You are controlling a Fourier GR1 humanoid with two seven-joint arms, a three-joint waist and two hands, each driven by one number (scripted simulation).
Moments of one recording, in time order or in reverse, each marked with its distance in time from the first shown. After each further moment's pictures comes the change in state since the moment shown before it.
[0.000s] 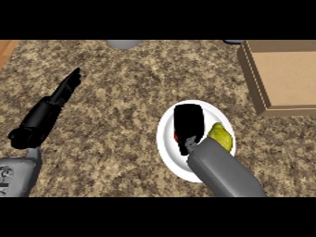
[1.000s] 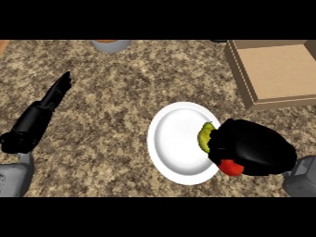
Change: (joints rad) left arm 0.044 0.013 0.034 -0.010 0.004 0.013 -0.003; right arm 0.211 -0.657 0.022 -0.649 -0.415 -0.180 -1.308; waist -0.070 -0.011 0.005
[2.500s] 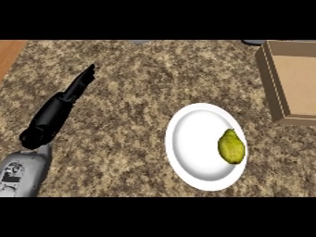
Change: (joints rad) left arm -0.088 -0.050 -0.074 -0.016 -0.026 -0.043 0.011; right arm -0.457 -0.253 -0.374 1.093 -0.121 0.284 -0.312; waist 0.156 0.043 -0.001
